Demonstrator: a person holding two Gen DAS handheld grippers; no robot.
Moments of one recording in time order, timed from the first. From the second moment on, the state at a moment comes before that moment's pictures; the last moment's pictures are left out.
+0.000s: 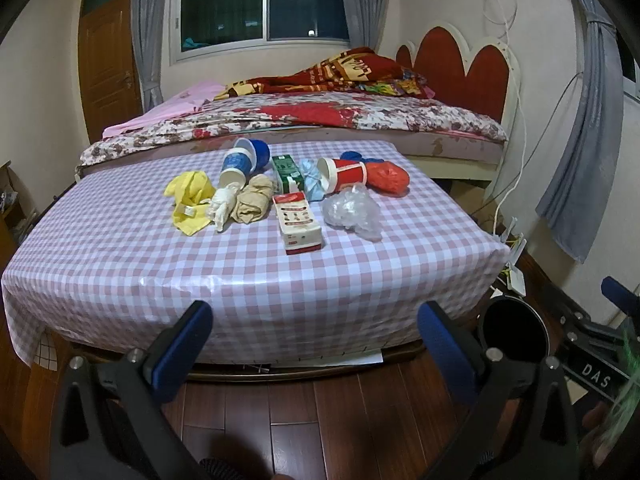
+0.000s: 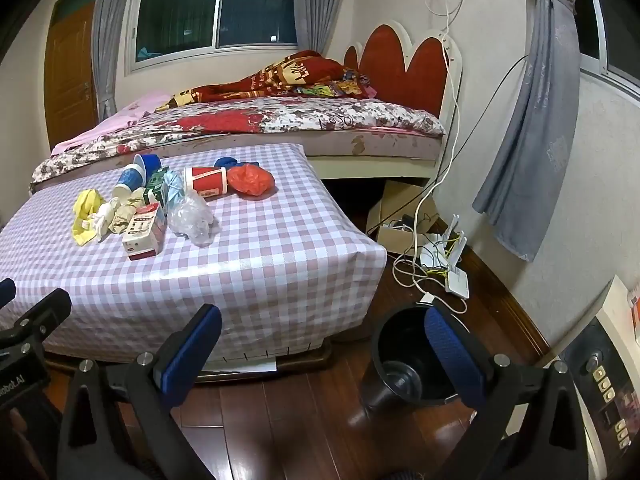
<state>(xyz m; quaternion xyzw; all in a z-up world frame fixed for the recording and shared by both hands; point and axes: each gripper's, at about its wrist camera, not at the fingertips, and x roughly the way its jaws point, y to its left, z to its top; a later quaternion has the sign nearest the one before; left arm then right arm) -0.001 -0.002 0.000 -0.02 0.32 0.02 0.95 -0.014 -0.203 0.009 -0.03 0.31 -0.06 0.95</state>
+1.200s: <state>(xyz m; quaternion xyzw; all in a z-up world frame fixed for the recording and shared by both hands) -0.003 0.000 -0.001 -0.02 0.32 0.02 0.95 -0.015 -0.205 0.009 -0.03 0.31 -0.05 0.95</state>
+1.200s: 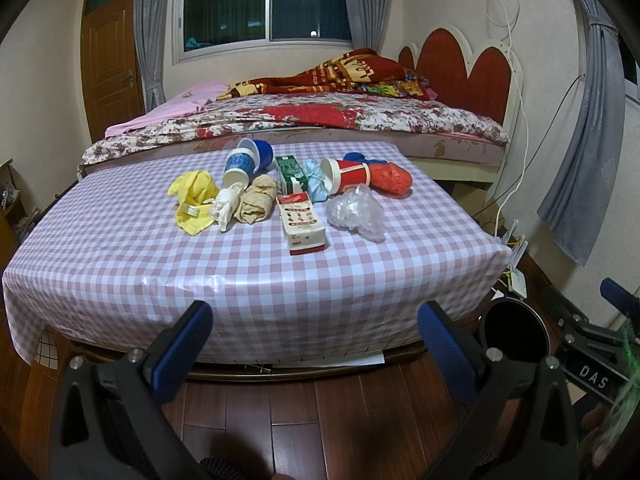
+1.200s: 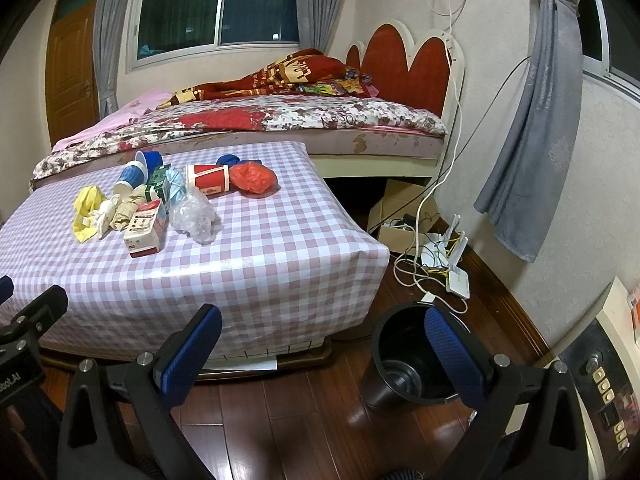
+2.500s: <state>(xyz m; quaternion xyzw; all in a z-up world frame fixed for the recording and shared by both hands) 0.118 0.102 -0.057 -0.03 0.36 0.08 0.93 0.155 -0.104 -0.059 -0.08 0.36 0.14 0.92</state>
